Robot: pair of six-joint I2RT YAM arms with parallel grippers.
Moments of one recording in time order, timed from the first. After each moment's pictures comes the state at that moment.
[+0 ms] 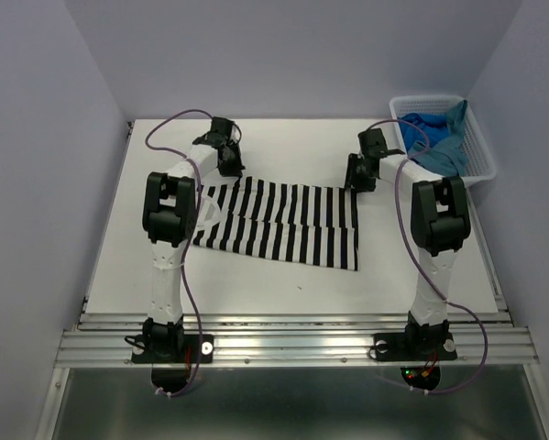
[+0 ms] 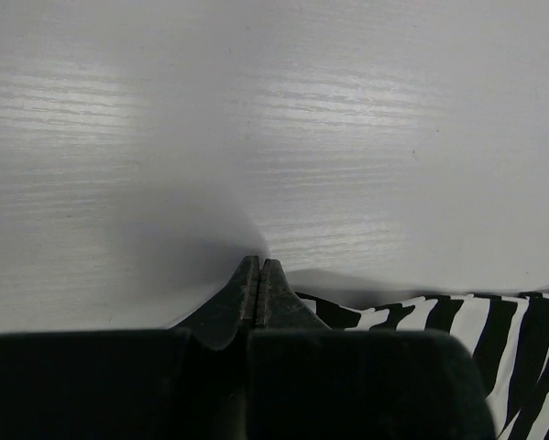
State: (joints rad) left arm -0.23 2.31 1.86 -0.51 0.10 -0.38; right arm 0.18 2.11 1.56 -0.46 0.02 0.34
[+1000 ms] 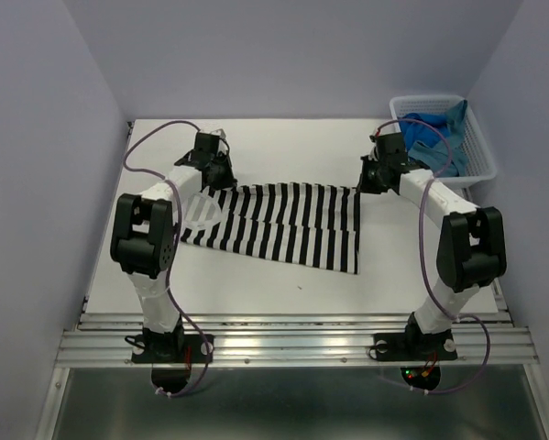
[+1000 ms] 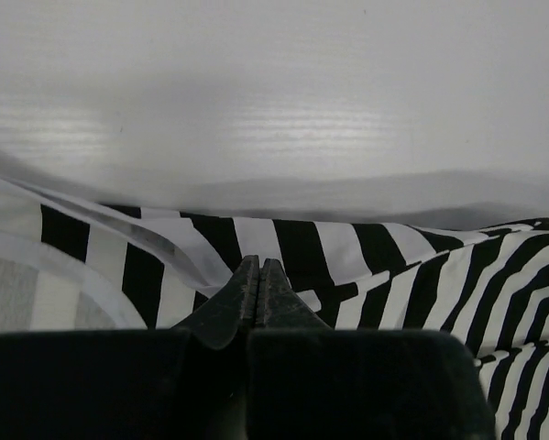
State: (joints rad) left arm -0.23 1.91 1.38 -0.30 0.13 -0.42; right arm 0.18 1.76 1.30 -0.42 -0.05 0.28
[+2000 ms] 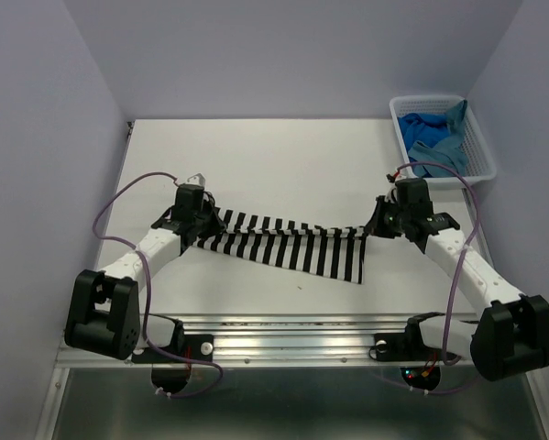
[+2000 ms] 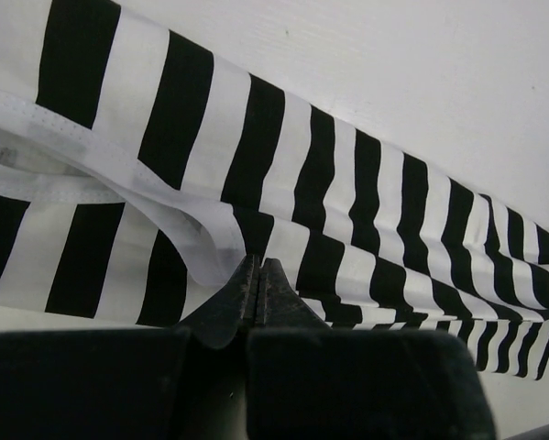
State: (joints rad) left arm -0.26 1.31 0.70 -0.19 0.07 -0.59; right arm 0.21 1.17 0.81 -0.46 -0.18 0.36
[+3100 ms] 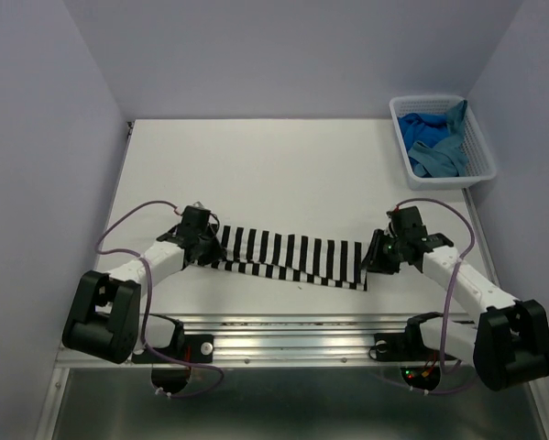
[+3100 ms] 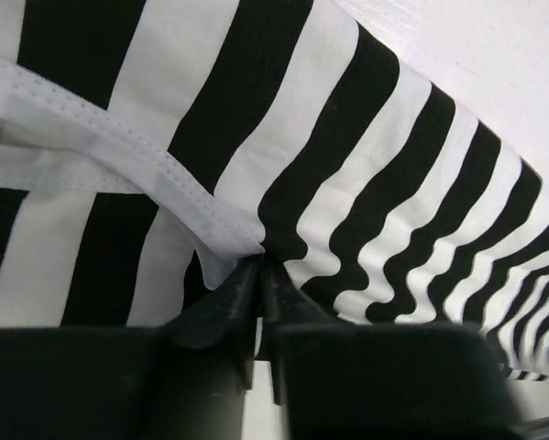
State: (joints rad) left arm -0.31 1.29 0.54 -0.26 0.03 -0.75; right arm 0.22 1.11 0.59 -0.55 -0.24 0.53
